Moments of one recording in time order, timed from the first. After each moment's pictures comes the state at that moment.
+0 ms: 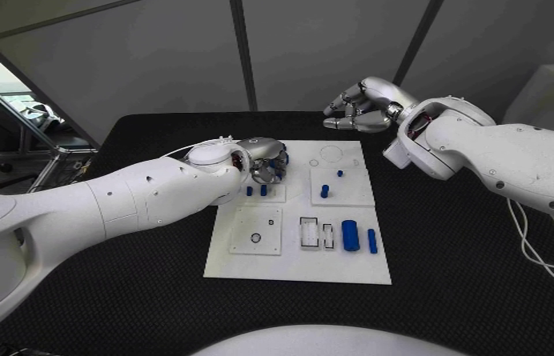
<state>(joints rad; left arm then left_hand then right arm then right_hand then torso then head) 1.17 -0.54 -0.07 1.21 -1.48 -0.17 -0.05 1.52 -0.14 0.45 0.02 0.11 1.02 0.14 0.28 0.09 1.03 0.08 0.45 0.12 1.36 0.01 1.33 1.10 0.19 1.27 0.12 1.12 1.31 1.27 -0.80 0.05 1.47 -1.04 -0.27 0.04 1.39 -0.05 -0.02 0.22 0.40 0.92 0.15 0.21 0.07 1.17 0.07 1.07 1.01 1.47 0.00 1.38 1.31 0.06 1.35 0.10 1.38 1.28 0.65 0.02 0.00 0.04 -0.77</state>
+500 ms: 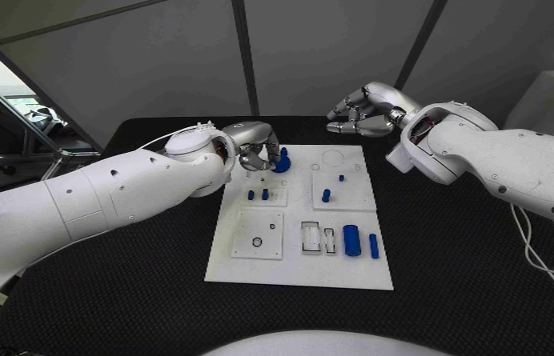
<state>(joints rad) 1.18 -0.66 0.03 1.34 -1.47 -0.17 -0.06 1.49 -0.15 0.46 0.02 0.11 1.03 0.14 0.27 0.09 1.05 0.08 0.44 0.12 1.36 0.01 1.34 1.09 0.19 1.26 0.12 1.12 1.31 1.27 -0.80 0.05 1.45 -1.04 -0.27 0.04 1.39 -0.05 -0.02 0.22 0.40 0.92 0.15 0.21 0.07 1.17 0.07 1.07 1.01 1.47 0.00 1.38 1.31 0.06 1.35 0.10 1.38 1.28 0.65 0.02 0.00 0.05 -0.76</state>
